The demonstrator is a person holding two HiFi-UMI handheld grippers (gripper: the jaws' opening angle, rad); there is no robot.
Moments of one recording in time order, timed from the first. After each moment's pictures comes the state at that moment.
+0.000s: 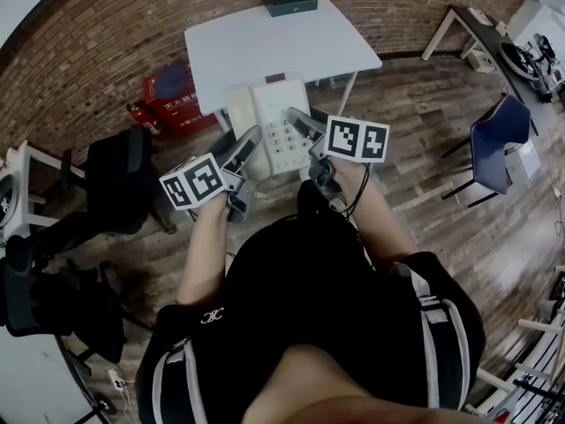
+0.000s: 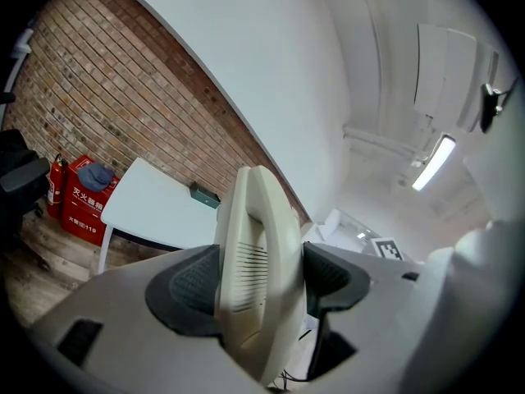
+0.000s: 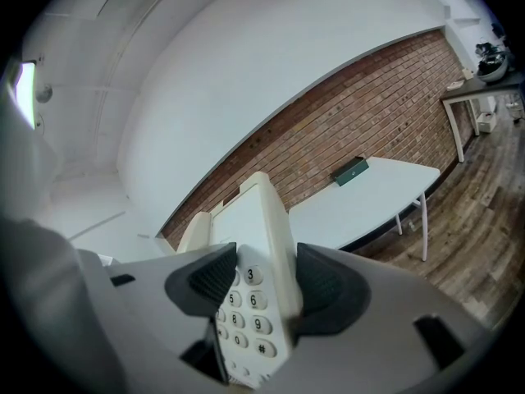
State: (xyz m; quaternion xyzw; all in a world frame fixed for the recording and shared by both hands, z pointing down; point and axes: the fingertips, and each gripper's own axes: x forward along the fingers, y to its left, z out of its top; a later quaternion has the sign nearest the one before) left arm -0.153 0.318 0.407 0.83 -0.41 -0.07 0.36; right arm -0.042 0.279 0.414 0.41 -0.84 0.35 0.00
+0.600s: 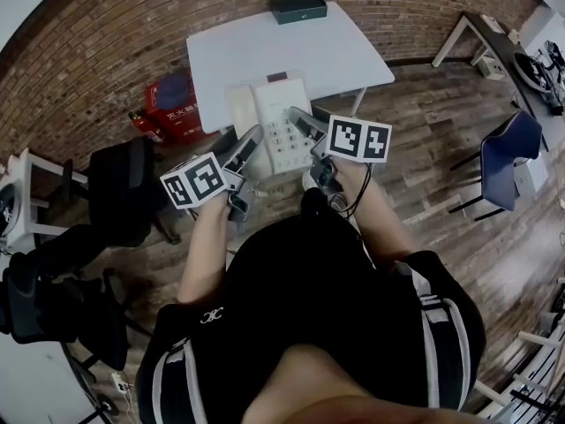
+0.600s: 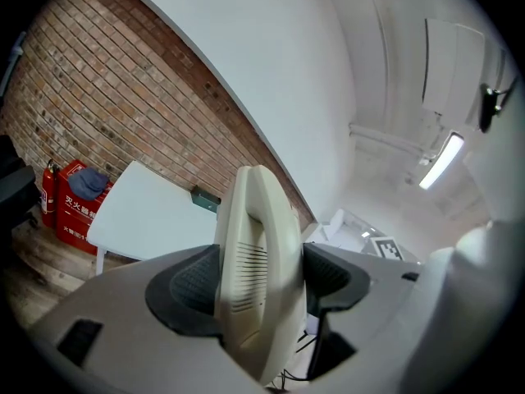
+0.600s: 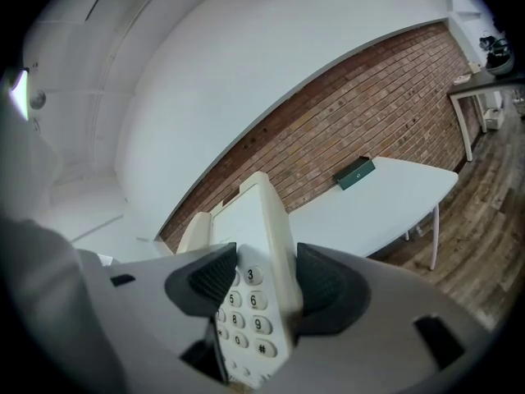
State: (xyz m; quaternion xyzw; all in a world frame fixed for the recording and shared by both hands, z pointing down) left arm -0.153 0.218 0.413 0.83 -0.42 -0.07 0.36; right arm -0.043 0.178 0.422 0.40 -0.84 0.35 0.00
